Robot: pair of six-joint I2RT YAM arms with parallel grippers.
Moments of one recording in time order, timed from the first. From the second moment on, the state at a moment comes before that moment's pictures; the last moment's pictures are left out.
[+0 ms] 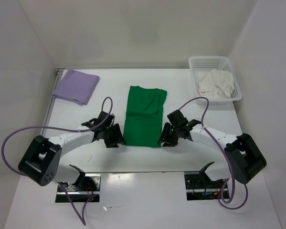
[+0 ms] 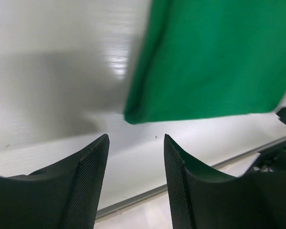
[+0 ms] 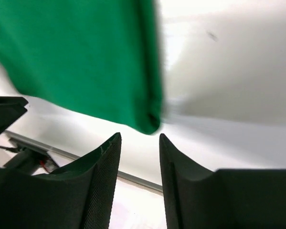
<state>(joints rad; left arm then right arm) -0.48 1.35 0.64 -0.37 0.25 -0.80 0.58 1.36 0.68 -0.41 -0.21 0.94</state>
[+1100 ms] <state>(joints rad) -0.48 1.00 0.60 -0.61 0.34 -0.82 0.77 0.93 0.48 -0.45 -0.27 1.17</state>
